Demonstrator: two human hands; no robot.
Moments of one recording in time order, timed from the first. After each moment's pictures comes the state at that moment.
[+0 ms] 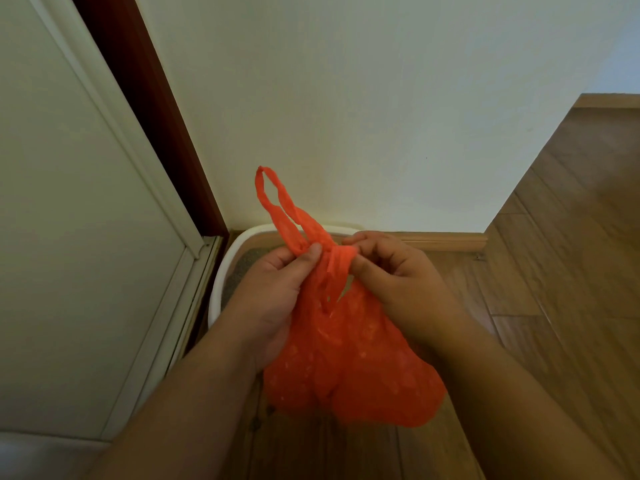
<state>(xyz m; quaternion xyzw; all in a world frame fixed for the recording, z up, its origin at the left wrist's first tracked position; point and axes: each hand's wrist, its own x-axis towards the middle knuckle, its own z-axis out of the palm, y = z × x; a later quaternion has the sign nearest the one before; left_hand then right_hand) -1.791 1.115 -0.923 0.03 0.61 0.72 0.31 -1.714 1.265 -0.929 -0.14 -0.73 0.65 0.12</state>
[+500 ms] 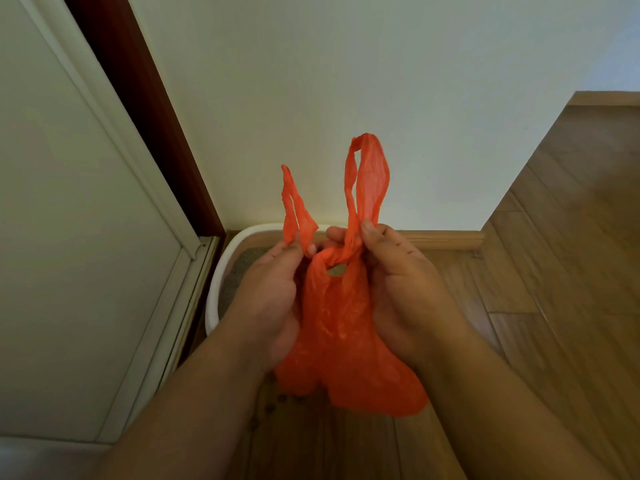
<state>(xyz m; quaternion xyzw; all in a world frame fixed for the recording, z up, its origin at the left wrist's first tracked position) -1.781 1.124 -0.913 0.02 0.57 0.76 0.30 -1.716 1.250 -0.908 -0.17 -0.43 0.88 0.09</state>
